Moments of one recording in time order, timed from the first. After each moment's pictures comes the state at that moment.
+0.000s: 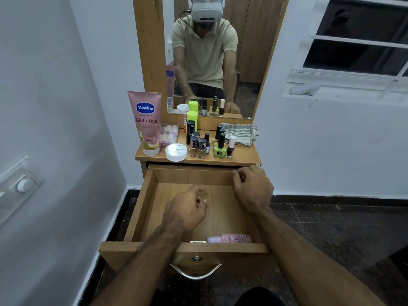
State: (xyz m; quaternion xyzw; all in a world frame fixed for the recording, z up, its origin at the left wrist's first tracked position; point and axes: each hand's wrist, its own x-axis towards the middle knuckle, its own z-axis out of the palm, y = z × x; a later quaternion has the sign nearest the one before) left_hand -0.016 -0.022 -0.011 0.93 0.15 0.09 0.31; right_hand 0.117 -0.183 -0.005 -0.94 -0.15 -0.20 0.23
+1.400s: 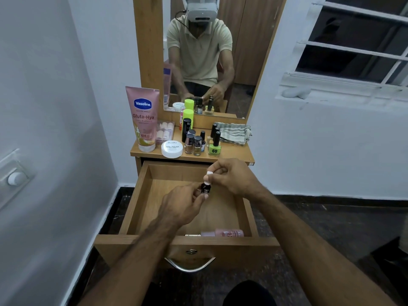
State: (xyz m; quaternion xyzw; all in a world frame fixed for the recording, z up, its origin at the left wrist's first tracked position) left_hand -0.016 -0.020 -0.007 0.94 0.10 0.11 0.30; right_hand 0.083 -0.169 0.068 -0.85 -0.32 0.10 0.40
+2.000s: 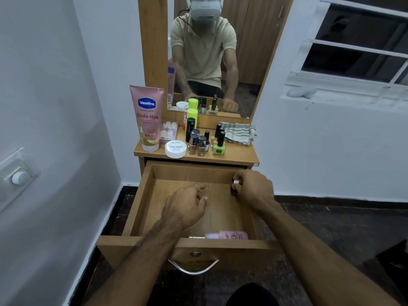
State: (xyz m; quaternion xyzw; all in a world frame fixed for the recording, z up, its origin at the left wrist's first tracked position) left_hand -0.014 -0.021 -0.009 0.95 0.12 0.10 0.29; right_hand 0.109 -0.195 0.021 -0.97 -0.21 -0.04 0.13
